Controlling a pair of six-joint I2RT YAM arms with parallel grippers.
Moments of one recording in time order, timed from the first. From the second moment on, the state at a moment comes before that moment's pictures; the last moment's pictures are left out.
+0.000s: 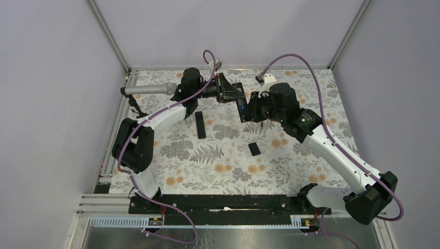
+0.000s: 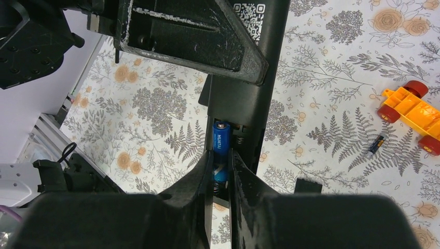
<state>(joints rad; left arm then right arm) -0.48 1.76 1.28 0.46 0.93 -1.24 0.63 1.21 1.20 -0.46 -0.12 0.37</state>
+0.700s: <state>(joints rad) -0.48 1.75 1.22 0.63 0.89 -1.30 0.63 1.26 1.29 -0.59 -0.12 0.37</state>
